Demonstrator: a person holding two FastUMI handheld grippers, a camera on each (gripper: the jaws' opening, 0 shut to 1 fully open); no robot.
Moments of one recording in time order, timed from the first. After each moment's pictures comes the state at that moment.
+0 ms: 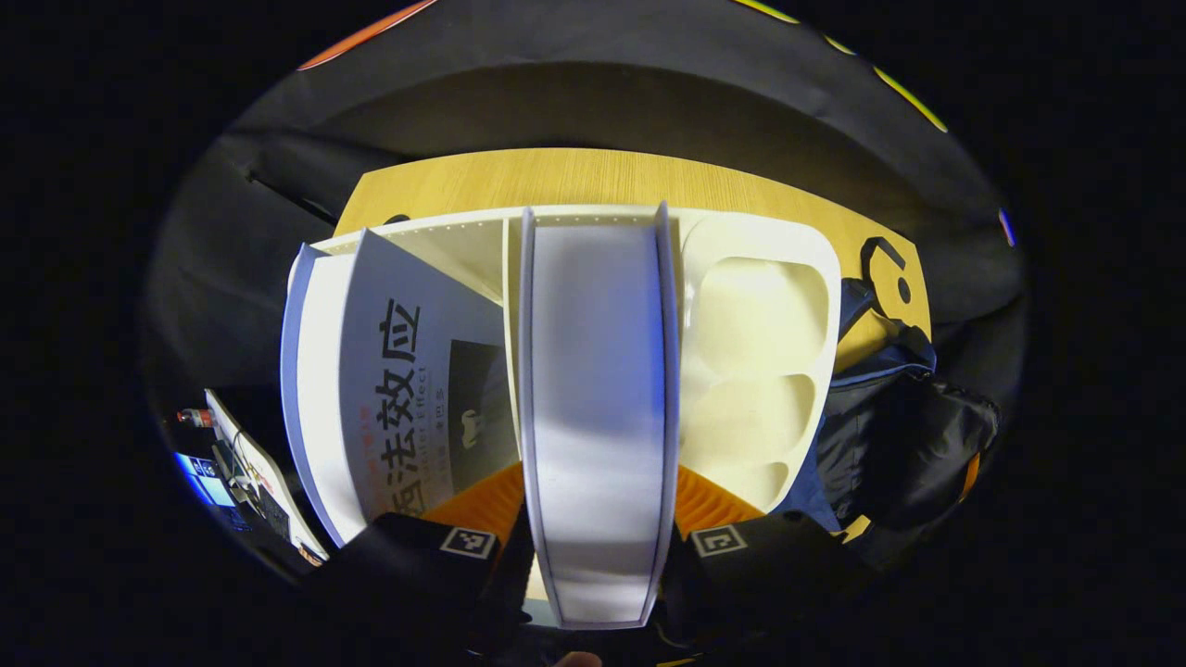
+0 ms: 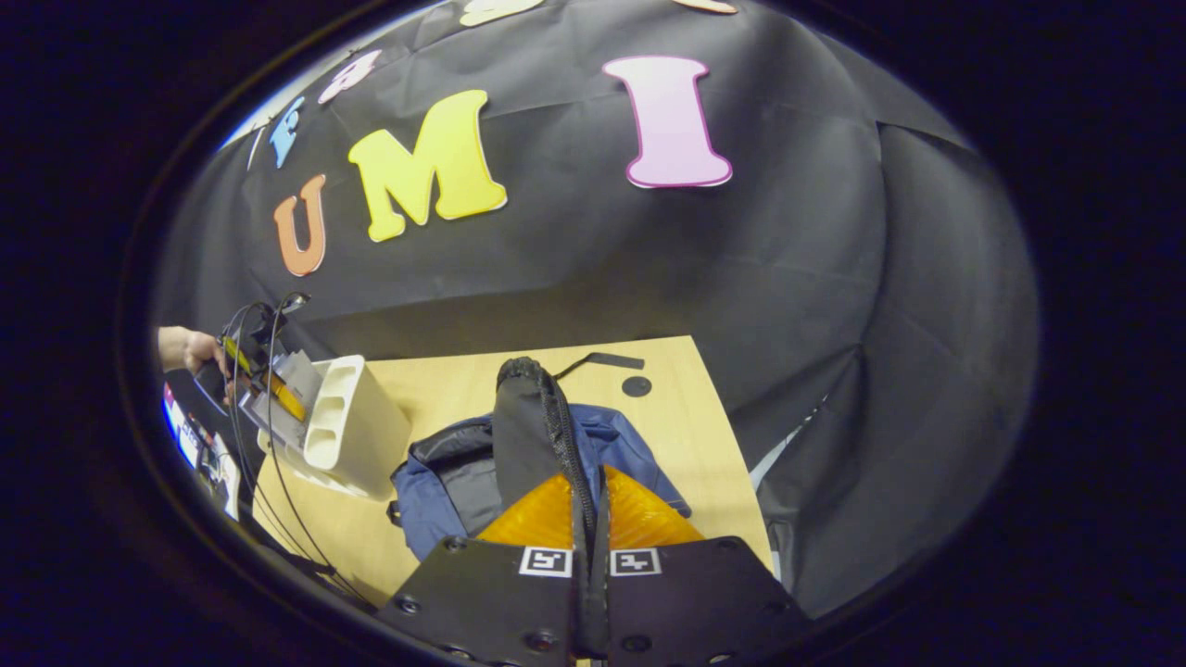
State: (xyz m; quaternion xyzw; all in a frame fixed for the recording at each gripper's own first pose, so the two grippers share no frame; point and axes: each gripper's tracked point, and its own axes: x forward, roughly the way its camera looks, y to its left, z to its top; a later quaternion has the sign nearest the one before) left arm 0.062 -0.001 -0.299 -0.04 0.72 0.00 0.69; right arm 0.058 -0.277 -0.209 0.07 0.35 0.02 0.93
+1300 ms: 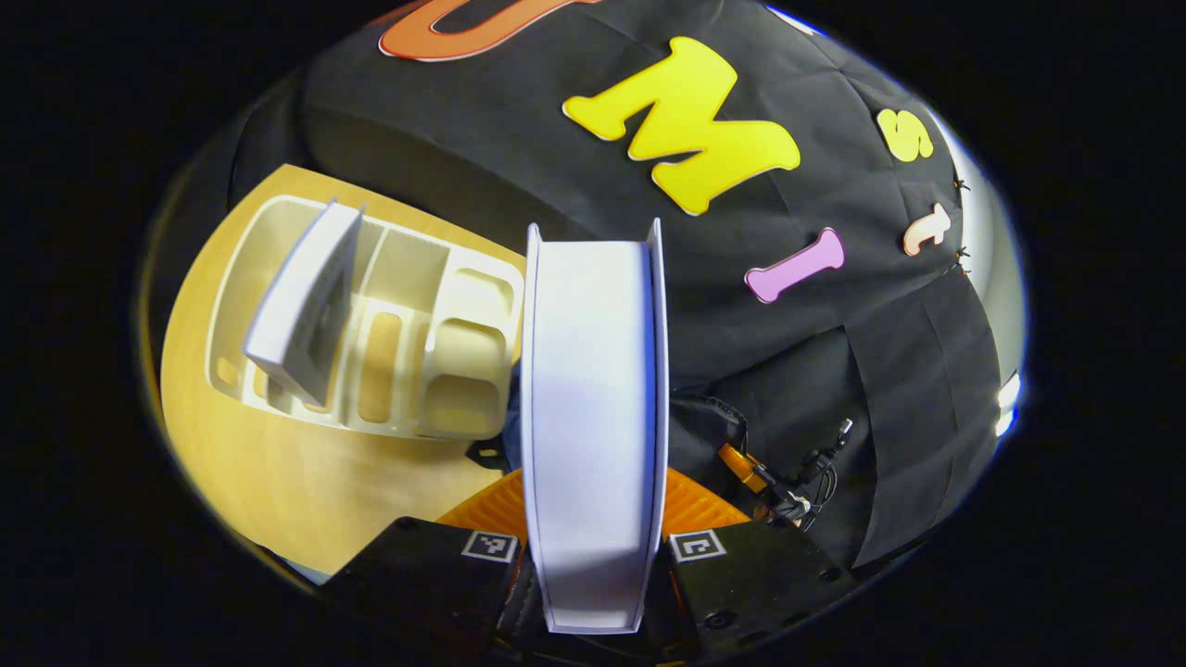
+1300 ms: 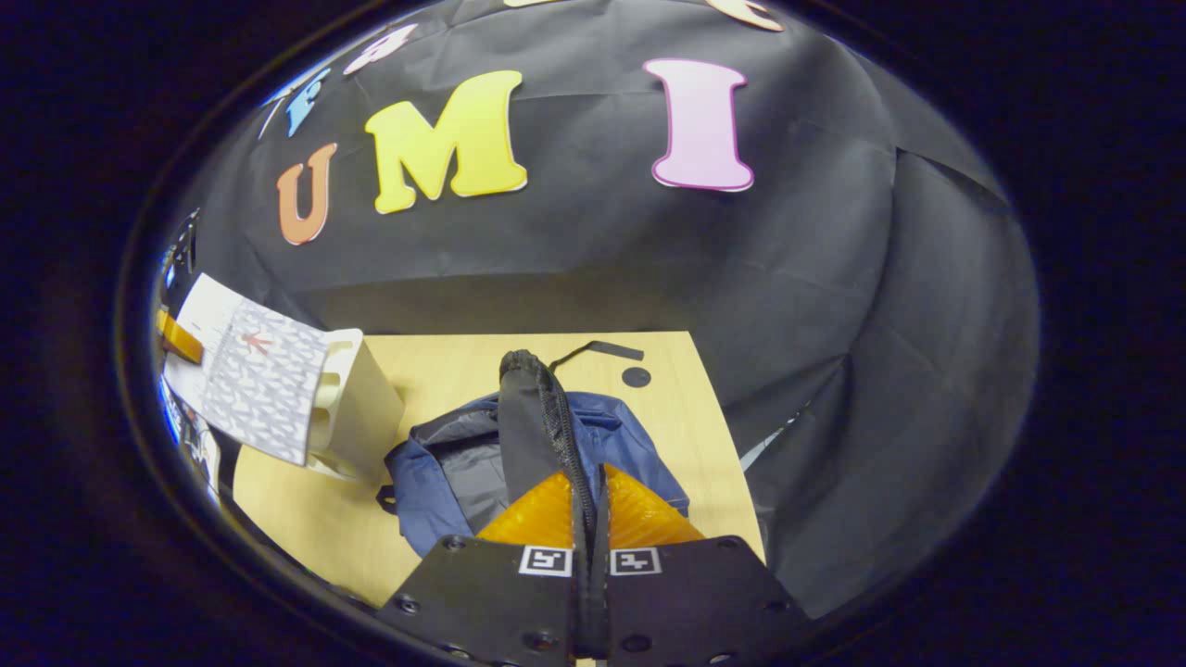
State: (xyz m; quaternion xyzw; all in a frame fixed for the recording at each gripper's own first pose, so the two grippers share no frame) left arm -0.027 -0.138 -0.121 -0.36 0.52 -0.23 0.74; right arm 0.047 -0.246 -0.207 0.02 0.37 0.00 0.93
